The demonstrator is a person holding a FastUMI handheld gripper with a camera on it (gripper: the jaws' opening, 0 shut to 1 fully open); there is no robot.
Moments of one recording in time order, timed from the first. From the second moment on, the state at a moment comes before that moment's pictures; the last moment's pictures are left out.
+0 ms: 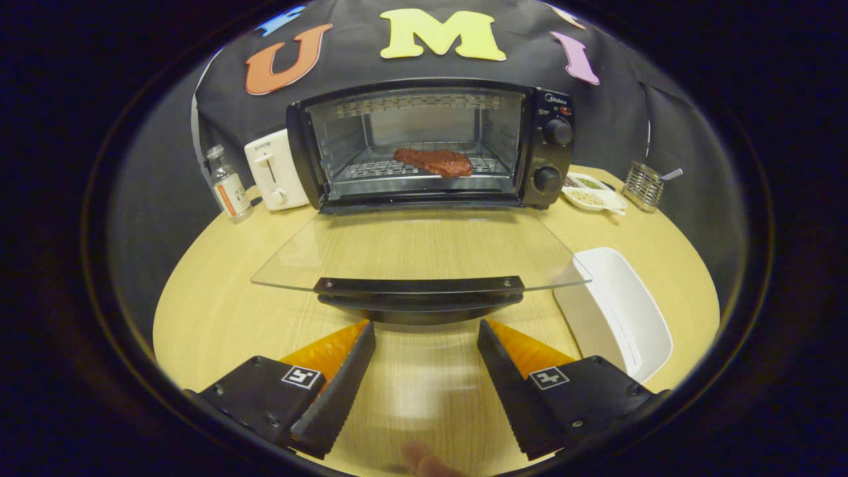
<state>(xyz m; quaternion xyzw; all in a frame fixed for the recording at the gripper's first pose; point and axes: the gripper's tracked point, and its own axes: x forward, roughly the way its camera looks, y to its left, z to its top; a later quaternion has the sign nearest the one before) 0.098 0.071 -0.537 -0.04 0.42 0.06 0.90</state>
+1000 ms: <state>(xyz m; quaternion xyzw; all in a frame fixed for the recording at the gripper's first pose) 0.154 0.067 -0.474 -0.09 0.34 0.05 0.93</state>
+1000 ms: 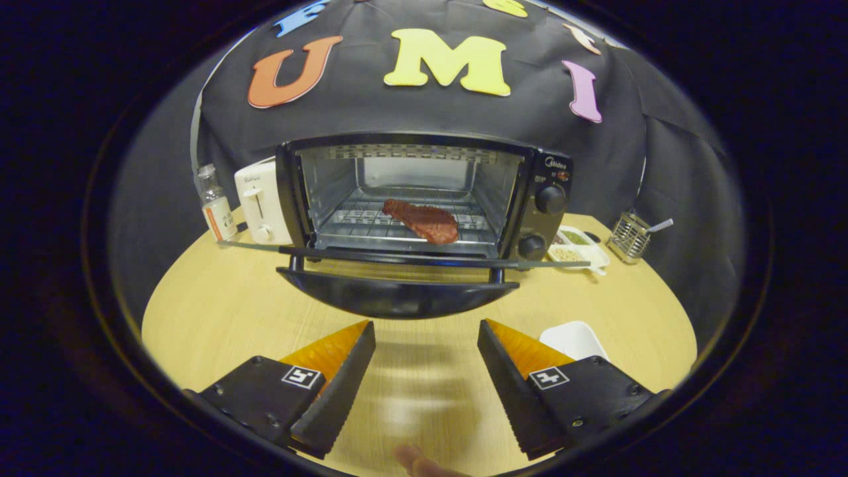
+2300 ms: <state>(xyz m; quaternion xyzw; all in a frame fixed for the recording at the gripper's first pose) 0.131 0.067 -0.254 -0.10 0.17 0.10 0.97</state>
